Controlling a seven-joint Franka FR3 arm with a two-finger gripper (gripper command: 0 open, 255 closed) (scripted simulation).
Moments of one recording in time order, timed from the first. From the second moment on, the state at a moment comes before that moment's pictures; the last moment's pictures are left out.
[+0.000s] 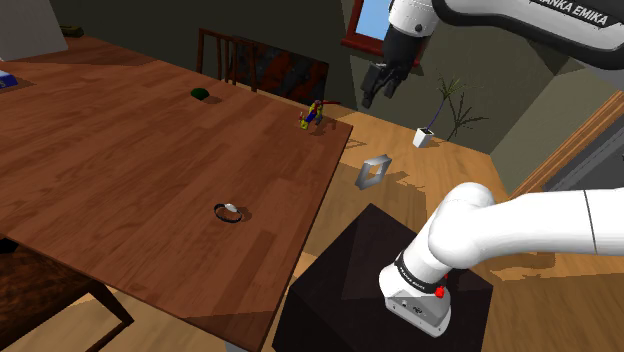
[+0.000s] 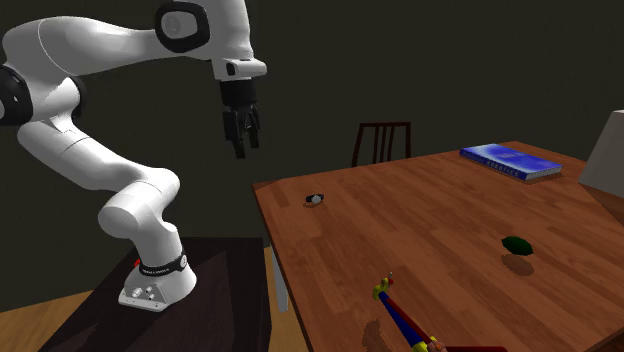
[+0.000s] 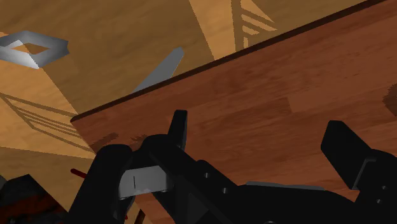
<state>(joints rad) 0.01 -0.81 0.00 -2.27 -0.11 1.54 0.11</state>
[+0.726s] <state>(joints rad) 0.08 -0.70 0.12 -2.37 -0.06 1.77 0.18</state>
